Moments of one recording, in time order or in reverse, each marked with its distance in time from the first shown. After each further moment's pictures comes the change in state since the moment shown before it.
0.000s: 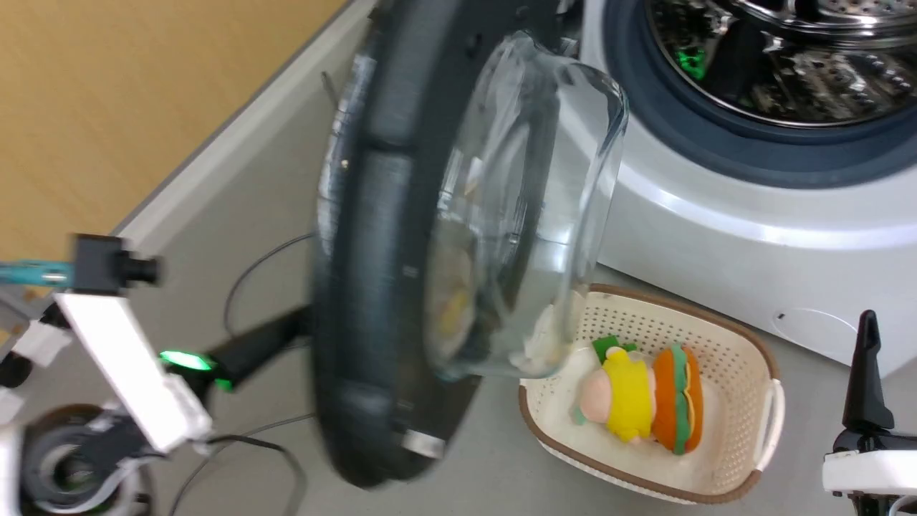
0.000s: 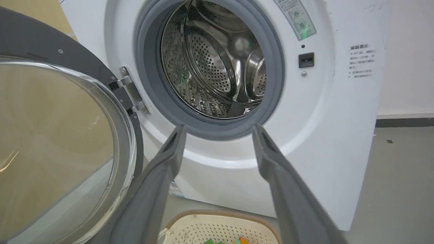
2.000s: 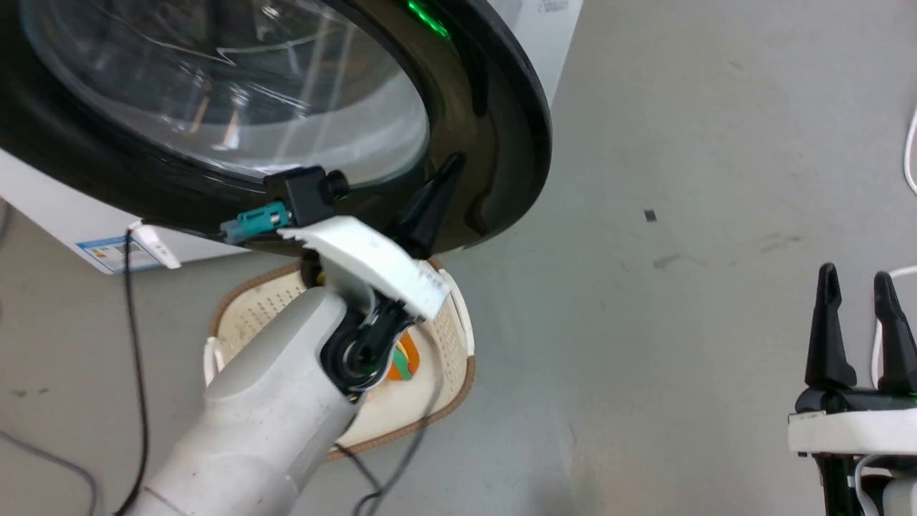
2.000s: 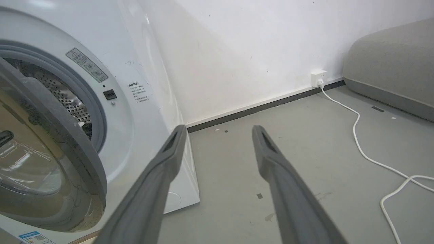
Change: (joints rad) left arm -0.551 -0.023 -0.885 0.727 0.109 0.000 -1.246; right arm -0.091 0.002 0.096 0.006 0.071 0.000 0.000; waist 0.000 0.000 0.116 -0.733
